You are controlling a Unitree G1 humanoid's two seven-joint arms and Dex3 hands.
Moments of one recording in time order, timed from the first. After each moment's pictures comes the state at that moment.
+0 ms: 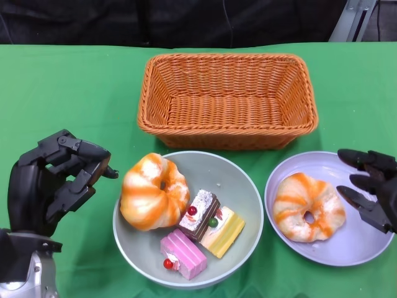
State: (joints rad) left arm -0.28 0.03 0.25 0.63 -0.35 -0.71 -0.45; right arm -0.02 -0.19 -0.02 -0.11 -0.16 0.23 0.01
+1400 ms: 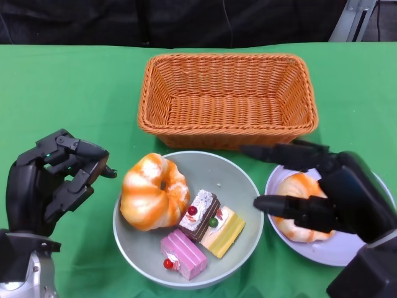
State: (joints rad) left arm -0.28 0.03 0.26 0.63 -0.35 -0.71 -0.45; right arm -0.06 -0.22 0.18 -0.20 -0.38 -0.36 0.07
